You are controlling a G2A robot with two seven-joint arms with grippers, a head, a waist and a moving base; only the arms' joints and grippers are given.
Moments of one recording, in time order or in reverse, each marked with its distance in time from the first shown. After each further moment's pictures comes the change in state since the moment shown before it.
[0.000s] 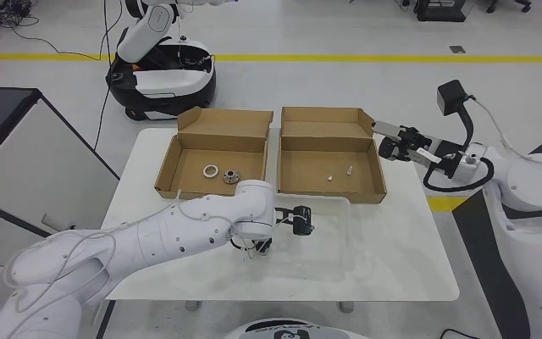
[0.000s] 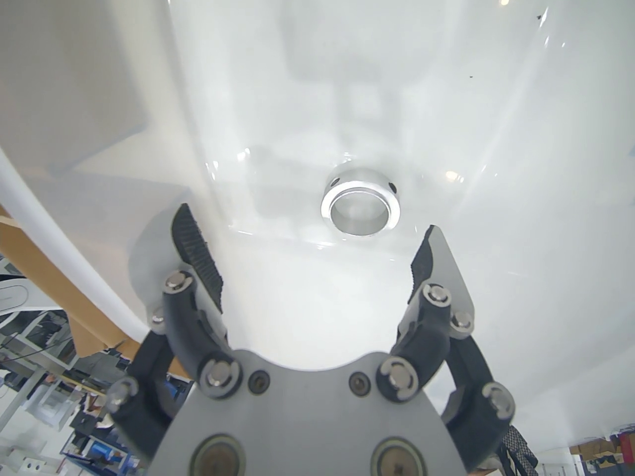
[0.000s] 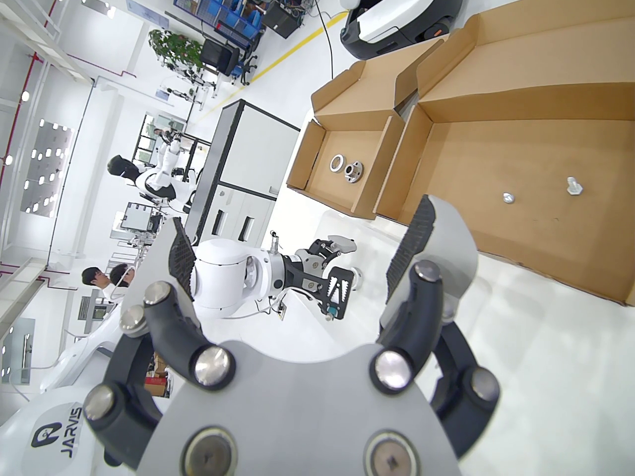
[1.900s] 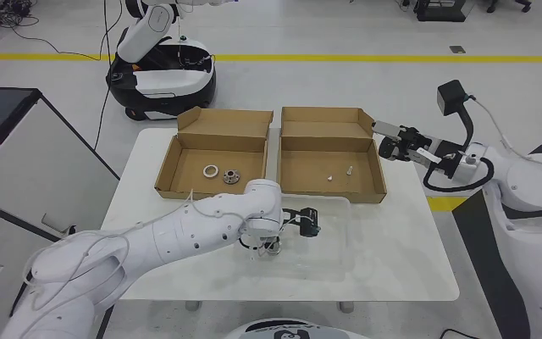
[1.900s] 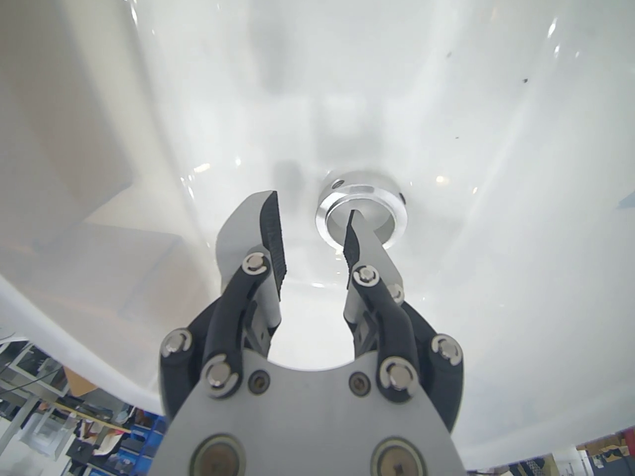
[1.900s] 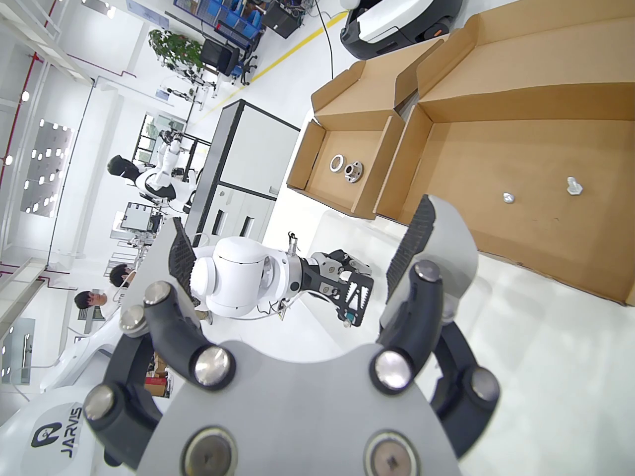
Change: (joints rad) left arm 0.025 -0.070 0.000 0.116 -0.004 -0.050 0.050; right arm 0.000 0.000 0.000 0.000 0.000 0.000 0.000
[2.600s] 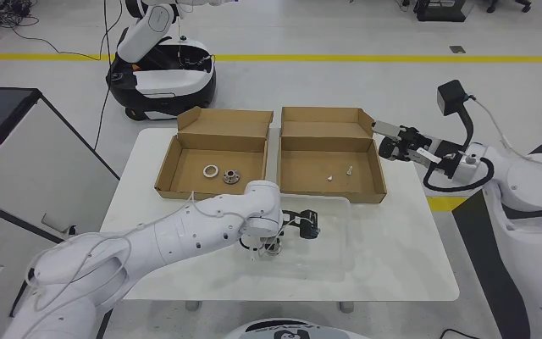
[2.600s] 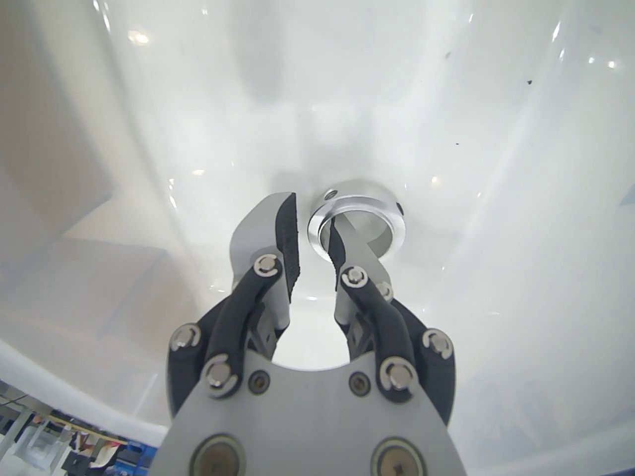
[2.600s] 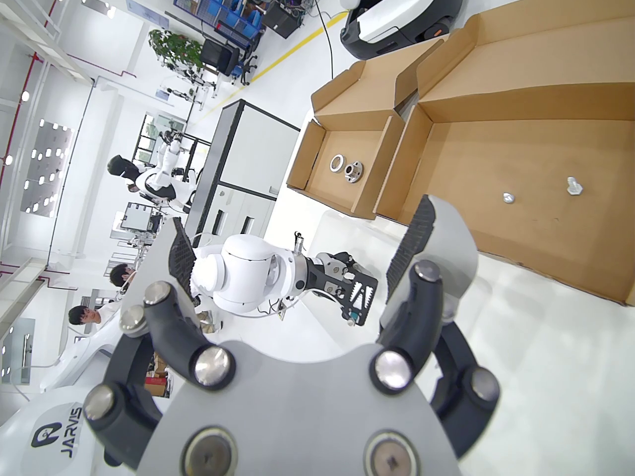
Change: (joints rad) left arm 0.018 -0.009 0.000 0.034 0.000 -0.032 0.032; right arm 0.000 0.000 0.000 0.000 0.000 0.000 0.000
